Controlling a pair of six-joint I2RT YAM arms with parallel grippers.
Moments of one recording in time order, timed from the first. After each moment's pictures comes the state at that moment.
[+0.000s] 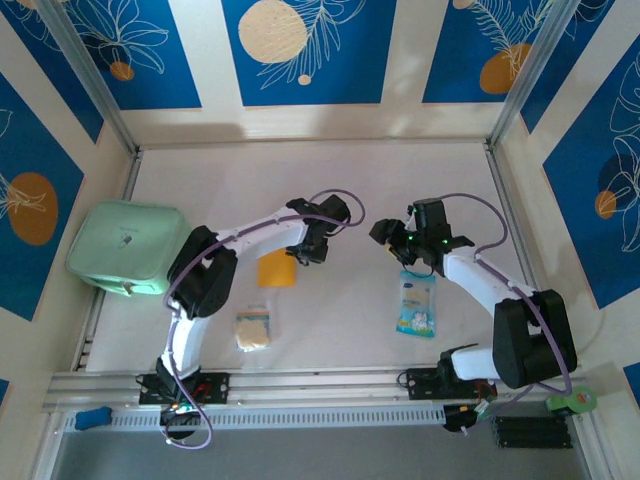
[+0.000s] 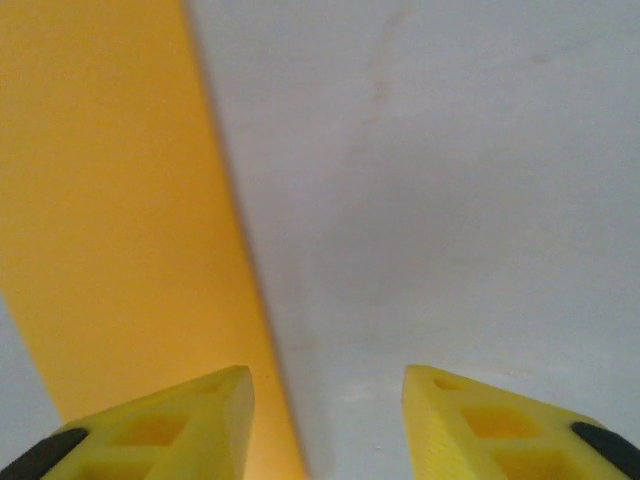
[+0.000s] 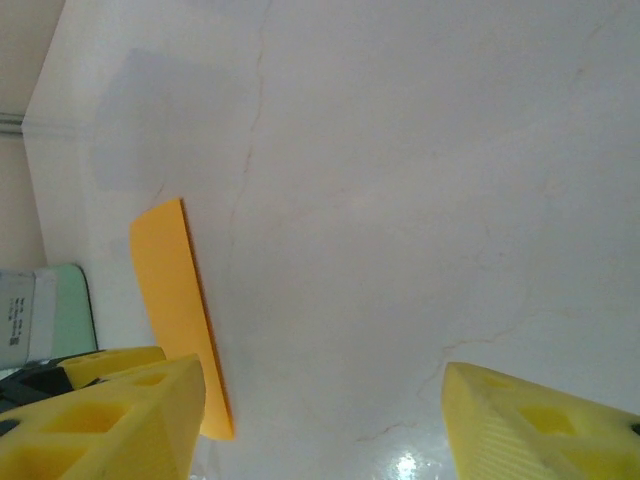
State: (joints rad) left arm -0.80 2.04 1.60 -0.95 -0.23 -0.55; right arm 0.23 1.33 0.74 -0.24 -0.37 0.85
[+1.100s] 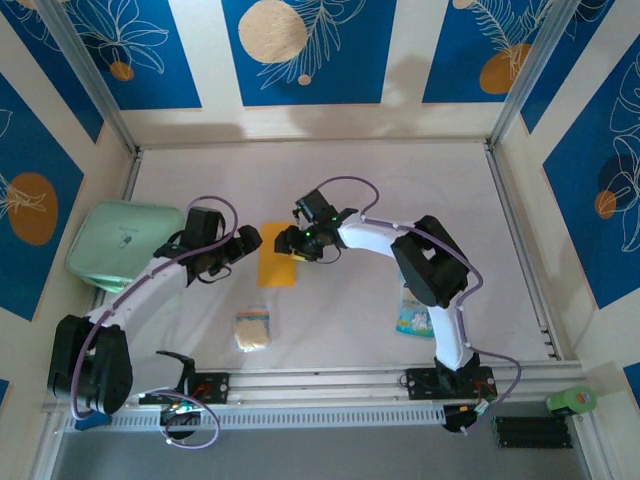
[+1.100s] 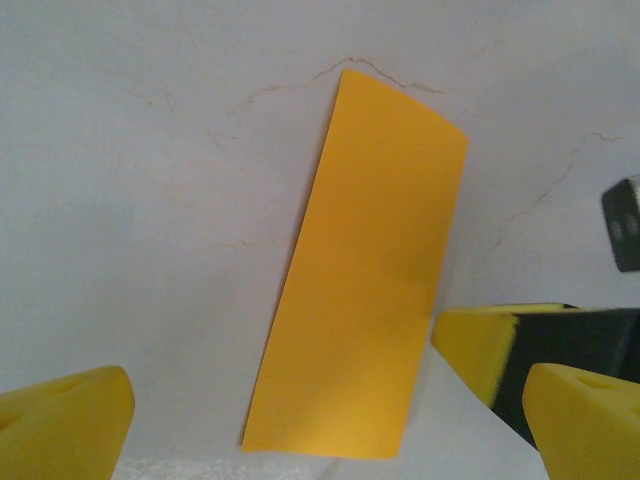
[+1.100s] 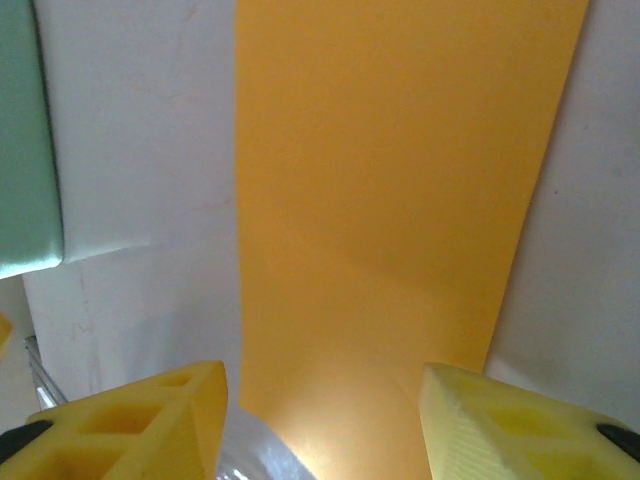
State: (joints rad) left arm -0.28 1.24 0.76 -0.40 0.17 -0.76; right arm 0.72 2.07 1.40 -0.32 -0.43 0.80
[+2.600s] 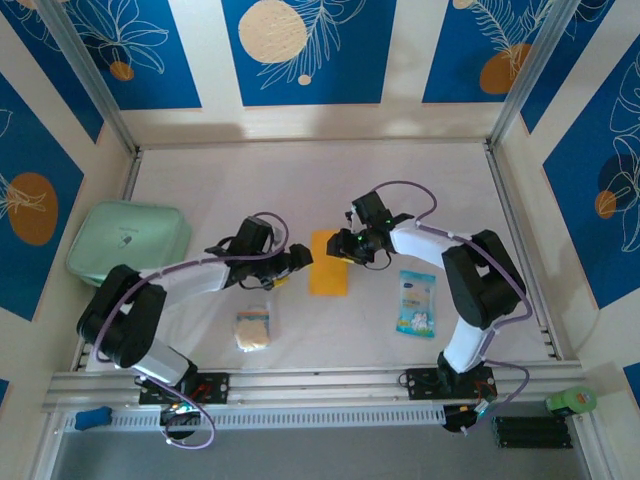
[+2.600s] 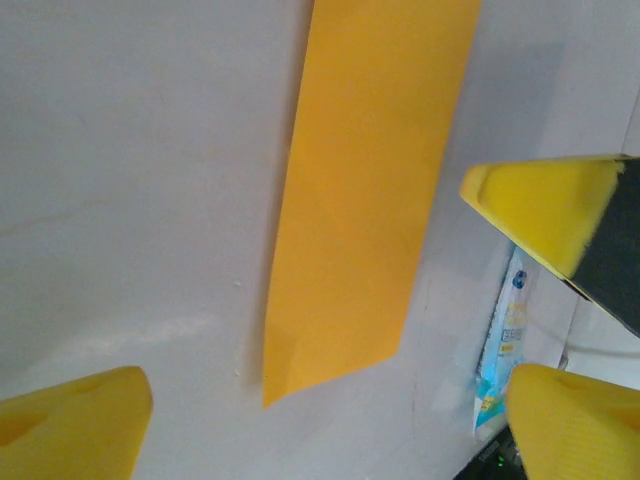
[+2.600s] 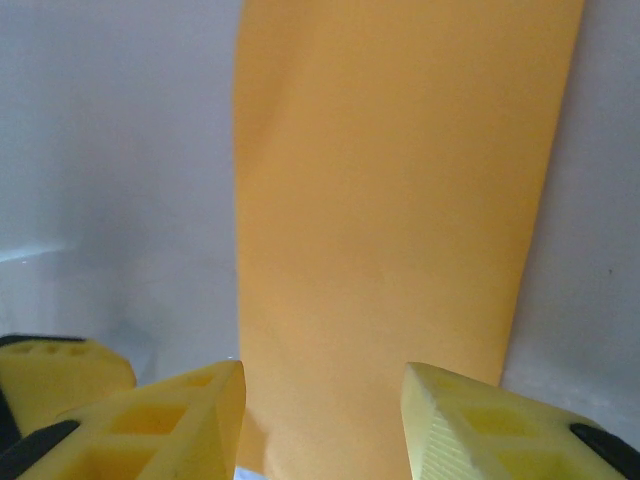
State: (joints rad) left arm -0.58 1.54 0.76 -0.10 0.45 -0.98; right arm 0.50 1.76 1.03 -0.36 -0.41 0.65
